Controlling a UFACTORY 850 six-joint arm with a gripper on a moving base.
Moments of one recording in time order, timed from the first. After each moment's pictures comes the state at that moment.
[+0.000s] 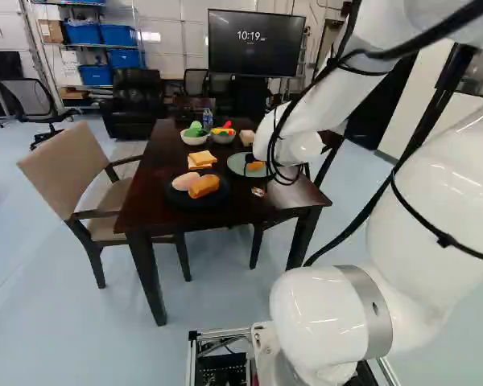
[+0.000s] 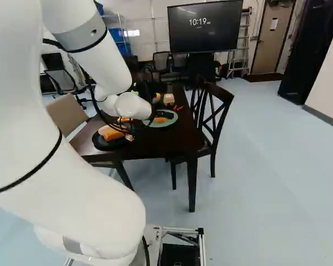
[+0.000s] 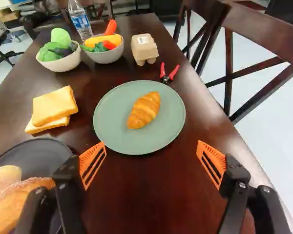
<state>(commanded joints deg) -2.0 6.3 -25.8 3.2 25.2 0.0</state>
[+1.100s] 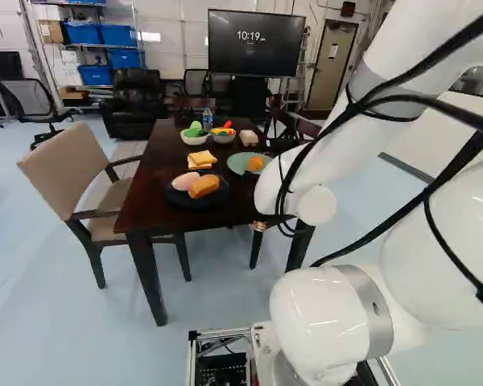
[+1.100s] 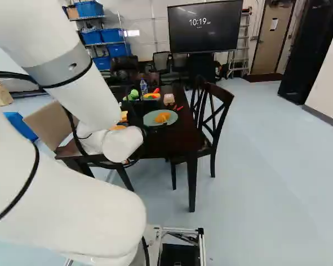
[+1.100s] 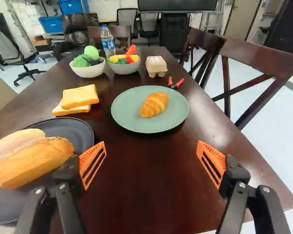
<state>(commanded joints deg) -0.3 14.7 -7.9 0.4 46.6 0.0</state>
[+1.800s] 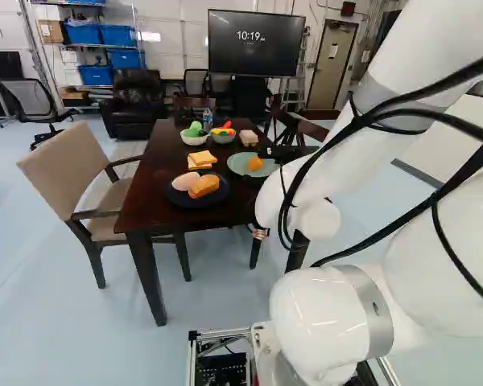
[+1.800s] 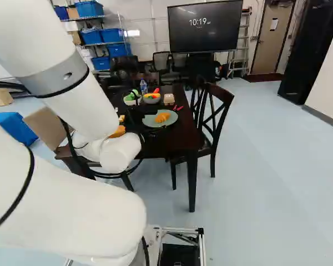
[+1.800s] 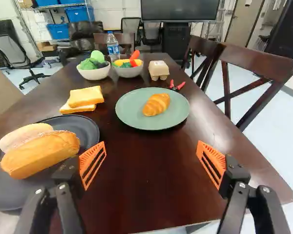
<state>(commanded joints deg) 0.0 16.0 -5.0 0.0 50.0 0.0</state>
